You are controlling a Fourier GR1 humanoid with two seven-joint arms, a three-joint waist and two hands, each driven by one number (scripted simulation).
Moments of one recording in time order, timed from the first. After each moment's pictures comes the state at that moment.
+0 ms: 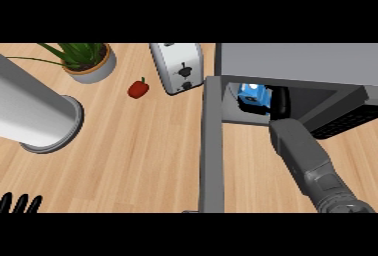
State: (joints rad) left arm 0.67 0.04 0.11 -2.03 0.38 -0.47 -0.37; right arm -0.86 -0.14 -0.08 -0.23 -0.04 -0.57 -0.73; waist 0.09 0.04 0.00
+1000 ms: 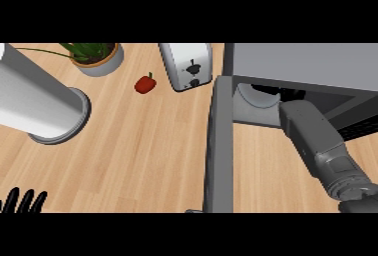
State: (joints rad) left arm 0.63 0.06 0.13 -1.96 0.37 -0.50 -0.39; right arm -0.99 -0.21 -0.13 -0.16 -0.01 -0.78 -0.81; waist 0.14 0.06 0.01
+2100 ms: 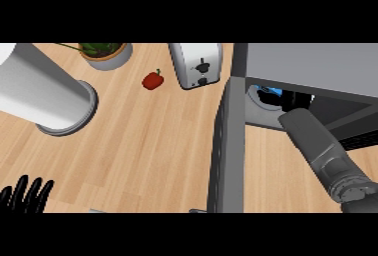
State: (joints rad) left arm 0.55 0.08 0.13 -1.93 0.36 -0.50 -0.37; right arm -0.99 -0.22 0.03 -0.02 0.22 -1.03 -0.53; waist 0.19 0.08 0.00
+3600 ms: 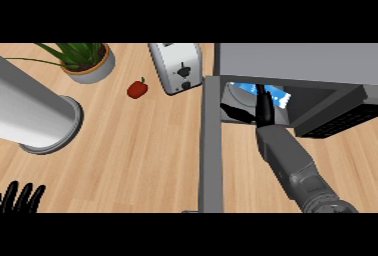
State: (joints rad) left arm 0.57 0.09 0.16 -1.92 0.36 -0.53 -0.40; right arm -0.88 -0.06 -0.17 -0.15 0.03 -0.48 -0.84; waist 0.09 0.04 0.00
